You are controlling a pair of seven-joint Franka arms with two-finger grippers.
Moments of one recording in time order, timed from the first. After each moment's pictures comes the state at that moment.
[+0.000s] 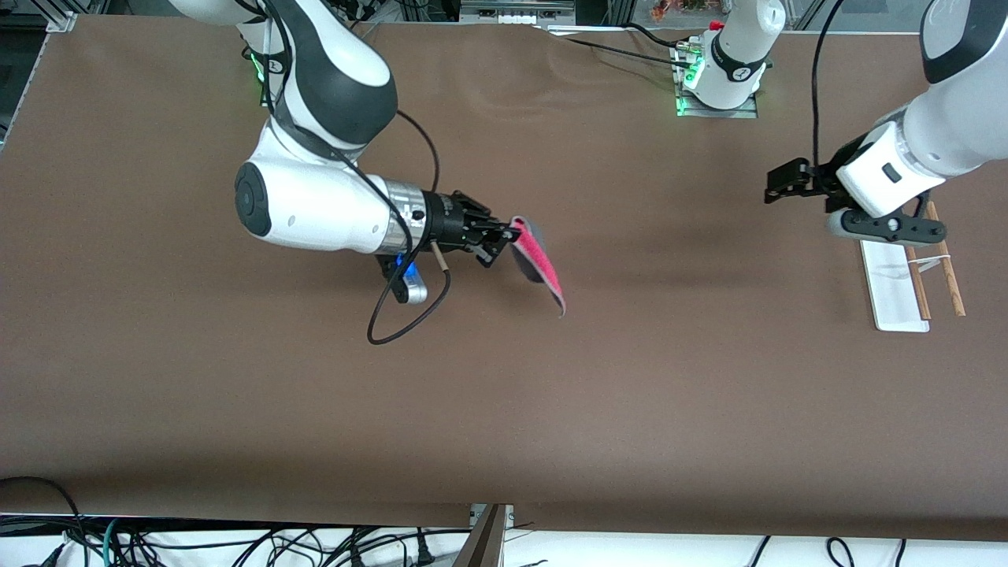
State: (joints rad) left arm -0.02 0.09 -0.11 -1.62 -0.19 1.53 -0.04; right arm 0.42 0.58 0.20 -1.20 0.80 2.00 1.36
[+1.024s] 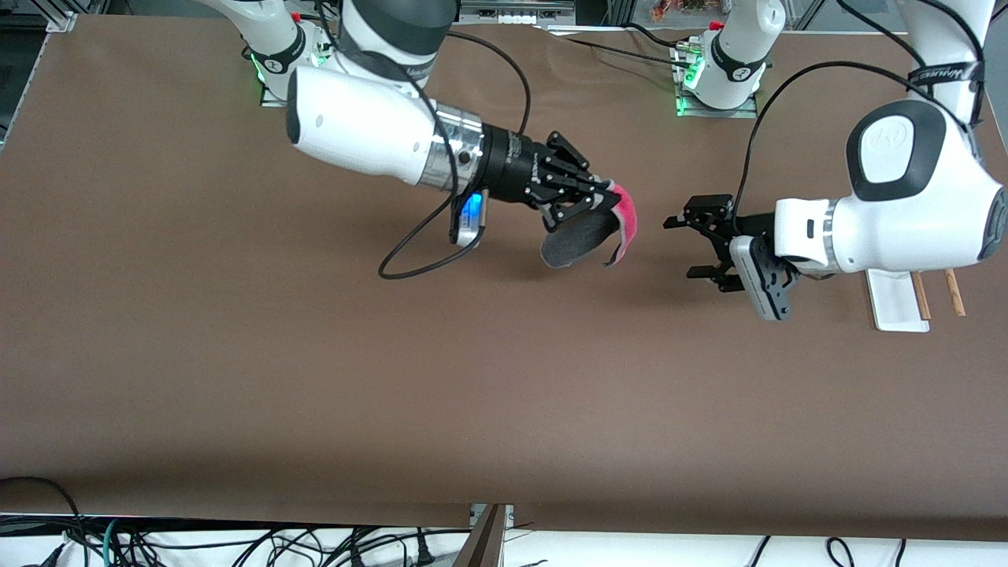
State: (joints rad) left arm -0.03 0.33 -0.12 -1.62 -0.76 1.72 0.90; right arm 0.47 0.58 0.40 -1.15 0.86 2.44 1.72
